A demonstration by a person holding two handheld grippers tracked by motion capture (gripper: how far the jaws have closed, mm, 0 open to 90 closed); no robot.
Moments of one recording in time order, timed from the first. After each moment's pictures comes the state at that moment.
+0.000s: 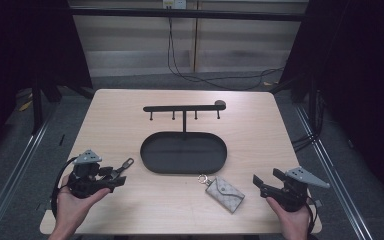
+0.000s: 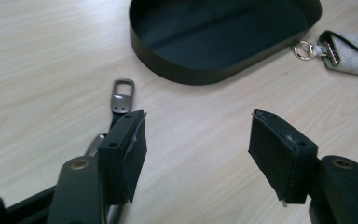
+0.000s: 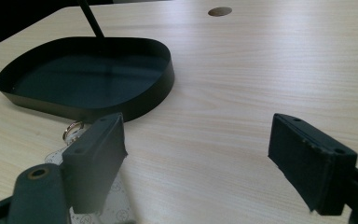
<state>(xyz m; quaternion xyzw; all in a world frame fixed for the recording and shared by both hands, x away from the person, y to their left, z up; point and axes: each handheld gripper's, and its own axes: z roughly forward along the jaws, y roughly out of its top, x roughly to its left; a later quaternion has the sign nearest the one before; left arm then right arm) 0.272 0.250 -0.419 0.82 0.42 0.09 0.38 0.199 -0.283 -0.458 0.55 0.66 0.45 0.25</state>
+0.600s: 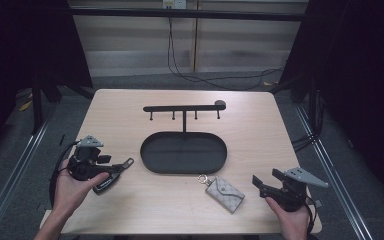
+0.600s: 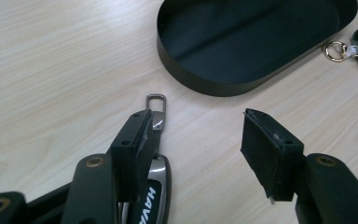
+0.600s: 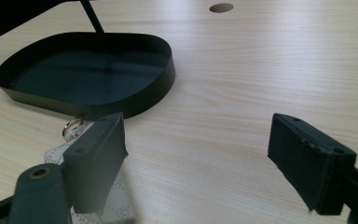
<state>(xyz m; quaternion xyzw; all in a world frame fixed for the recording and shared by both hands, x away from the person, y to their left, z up) 0.305 0.249 -0.402 0.84 0.41 0.10 0.34 0.200 -0.282 -0.458 0.55 0.66 0.45 0.24</state>
